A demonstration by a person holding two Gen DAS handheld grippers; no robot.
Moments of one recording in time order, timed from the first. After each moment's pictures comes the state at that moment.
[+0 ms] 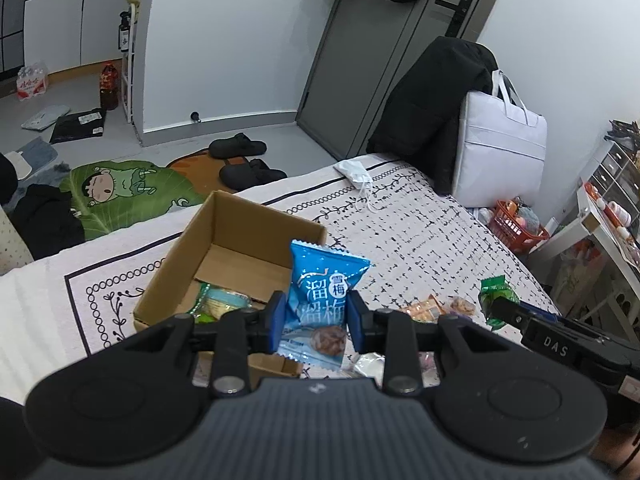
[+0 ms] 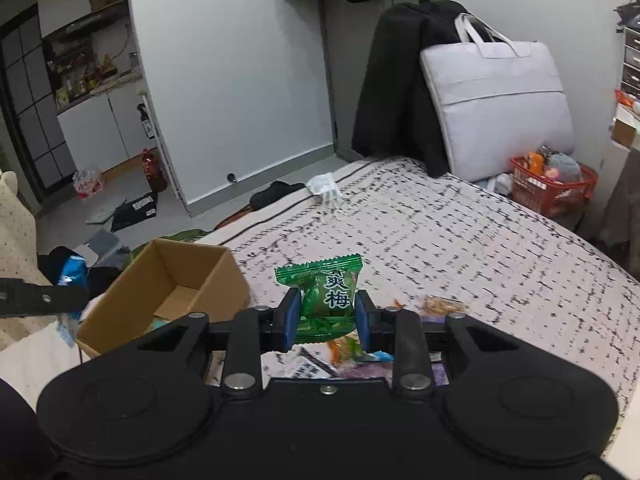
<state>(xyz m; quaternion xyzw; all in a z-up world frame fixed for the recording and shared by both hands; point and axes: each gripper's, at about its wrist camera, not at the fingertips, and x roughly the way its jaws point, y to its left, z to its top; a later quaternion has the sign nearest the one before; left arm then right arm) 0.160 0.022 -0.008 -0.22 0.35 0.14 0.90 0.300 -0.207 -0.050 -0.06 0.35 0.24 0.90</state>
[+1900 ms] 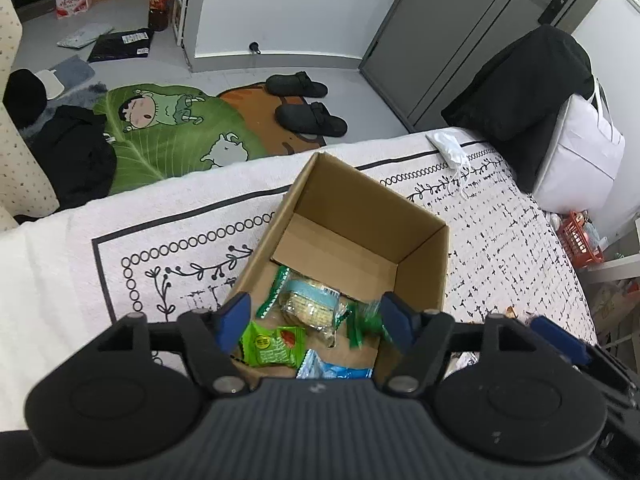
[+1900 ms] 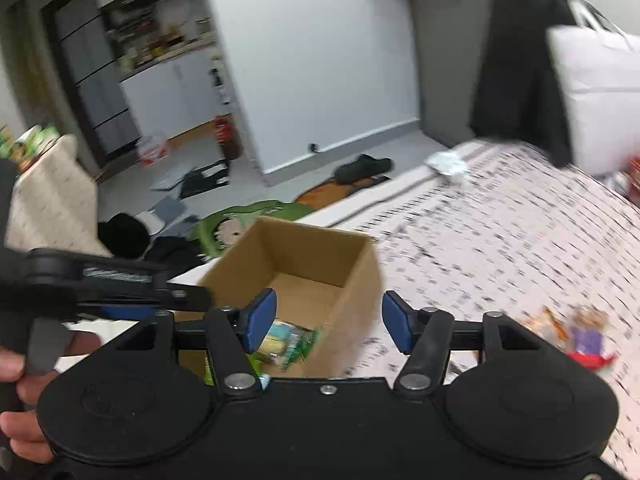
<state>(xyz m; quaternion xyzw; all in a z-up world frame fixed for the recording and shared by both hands) 0.192 0.129 -0.066 -0.29 0.43 0.19 0.84 0.299 -0.102 -0.073 -0.06 0.39 0.33 0.86</state>
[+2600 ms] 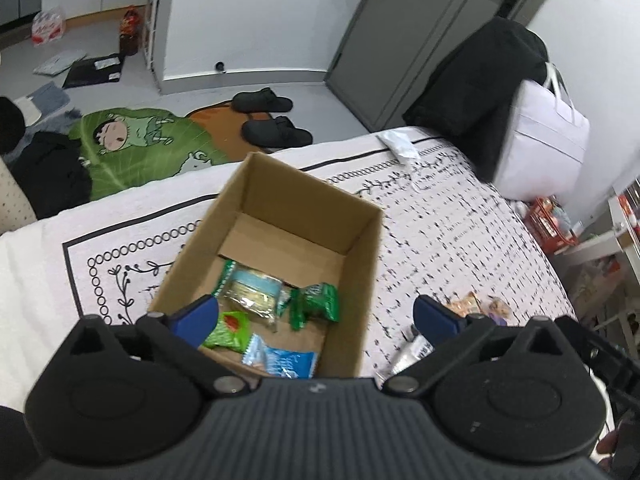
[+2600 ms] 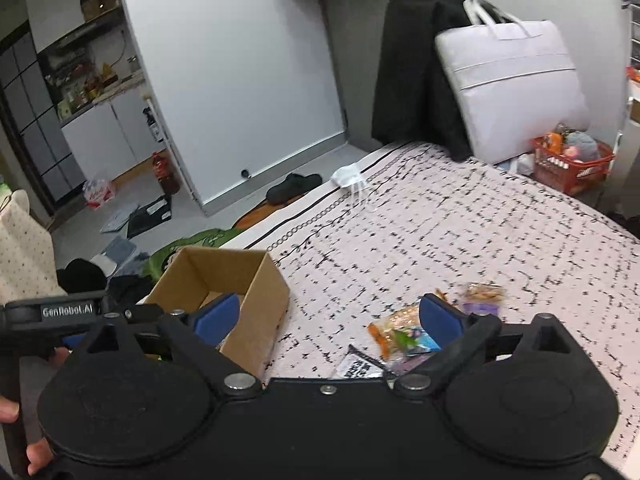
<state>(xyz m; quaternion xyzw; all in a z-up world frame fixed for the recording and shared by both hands) 0.189 0.069 -0.047 -0.26 0.40 0.15 0.86 0.296 -0.184 -0.038 -0.02 0.38 0.24 0.89</state>
